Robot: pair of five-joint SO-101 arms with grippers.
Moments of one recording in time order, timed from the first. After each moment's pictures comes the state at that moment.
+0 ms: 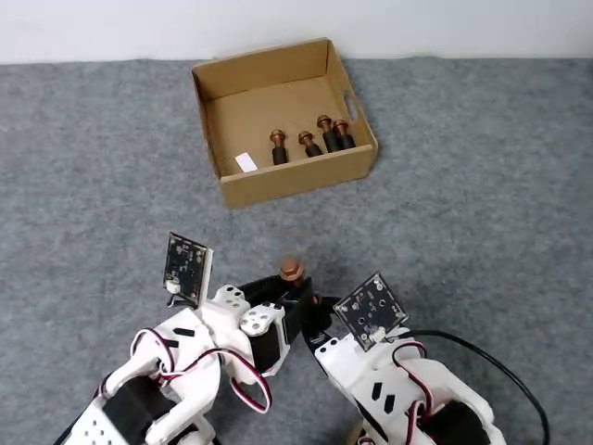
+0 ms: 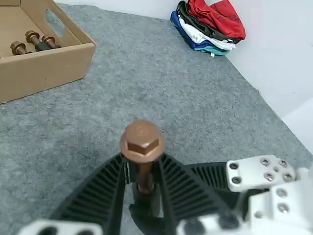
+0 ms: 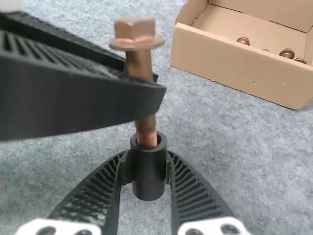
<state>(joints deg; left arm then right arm) 42.1 -85.8 67.7 55.2 38.7 -40.2 -103.4 69.4 75.2 2.2</state>
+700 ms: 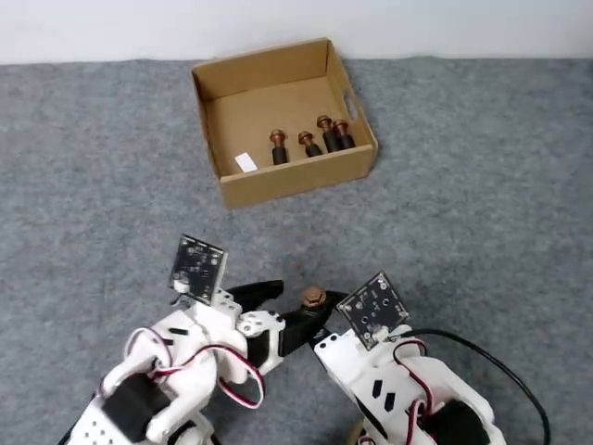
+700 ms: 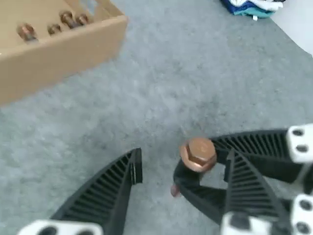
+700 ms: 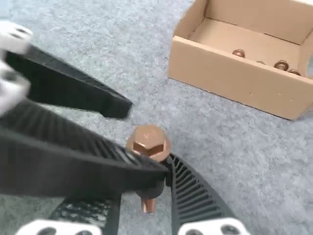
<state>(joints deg) 35.9 -85.8 66.5 64.4 29.7 -39.8 -103.3 69.5 72.4 2.3</state>
